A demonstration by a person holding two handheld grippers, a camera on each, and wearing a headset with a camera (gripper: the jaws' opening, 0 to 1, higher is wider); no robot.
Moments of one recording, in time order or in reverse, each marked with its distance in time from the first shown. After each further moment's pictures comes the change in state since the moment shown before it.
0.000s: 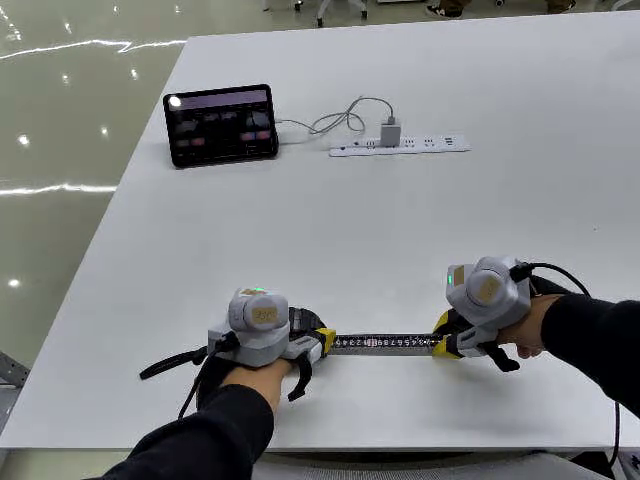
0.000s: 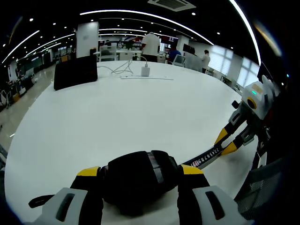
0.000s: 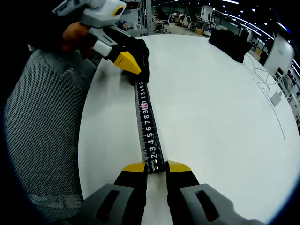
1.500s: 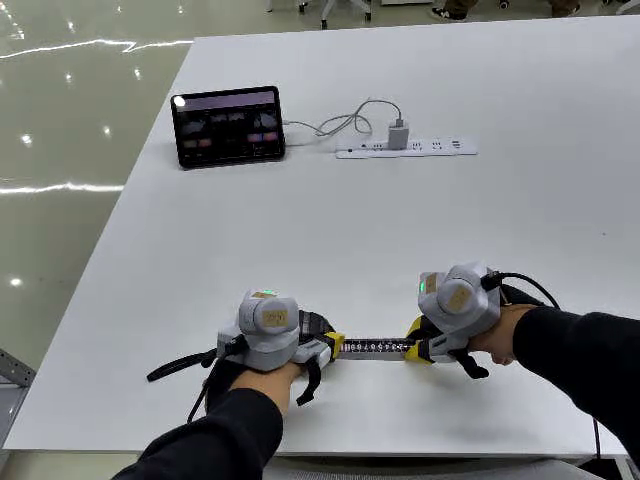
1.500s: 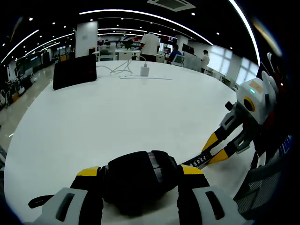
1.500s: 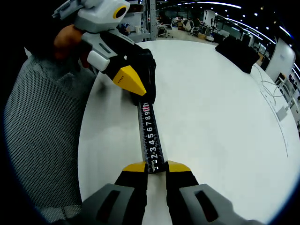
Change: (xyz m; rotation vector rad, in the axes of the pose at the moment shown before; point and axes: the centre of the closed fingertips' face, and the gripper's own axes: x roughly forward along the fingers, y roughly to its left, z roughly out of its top) left arm 0.000 0.000 0.000 -0.003 0.002 -0.011; right arm 0.026 0.010 0.044 -0.025 -0.042 0.005
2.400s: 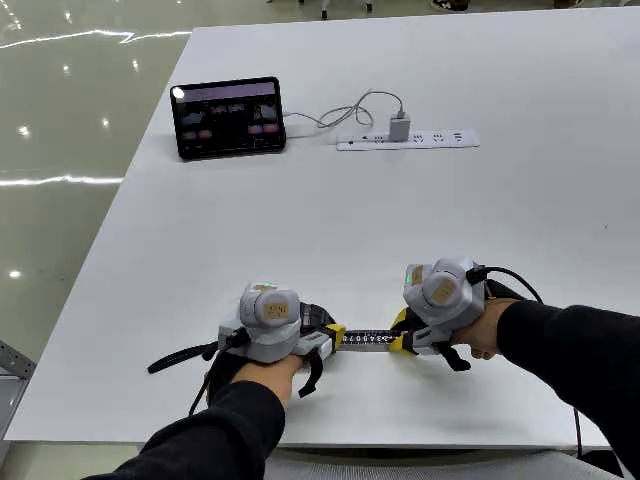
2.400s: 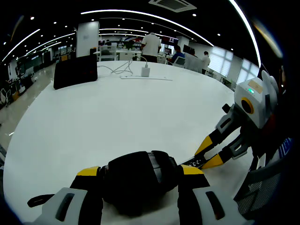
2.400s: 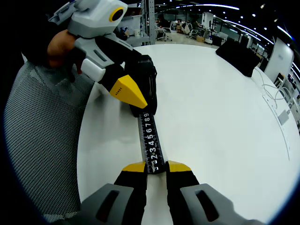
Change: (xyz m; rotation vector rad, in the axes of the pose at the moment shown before) left arm -0.001 0.000 0.000 -0.010 -0.005 0.002; right arm 0.011 0.000 0.019 0.010 -0.036 -0.001
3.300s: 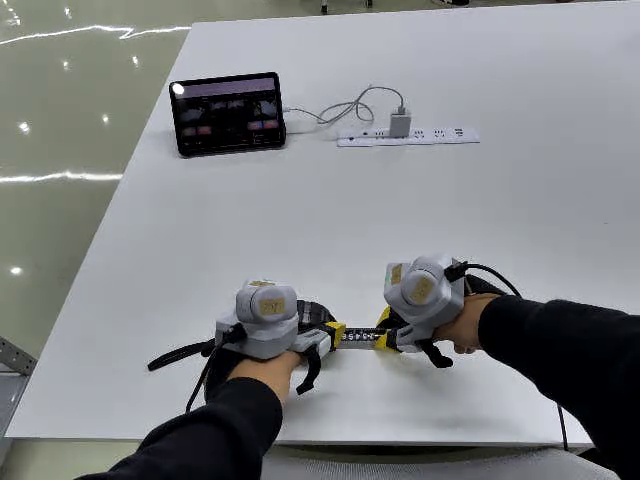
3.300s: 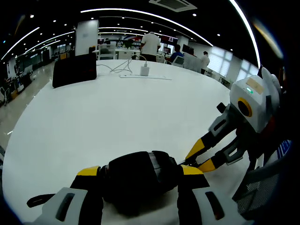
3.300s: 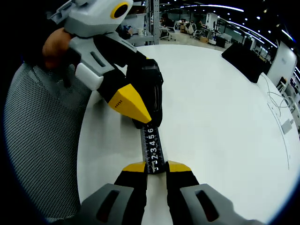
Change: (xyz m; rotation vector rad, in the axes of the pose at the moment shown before) left arm 0.000 0.000 -0.001 -0.007 0.011 -0.018; right arm 0.016 0.005 0.022 -0.026 0.011 0.012
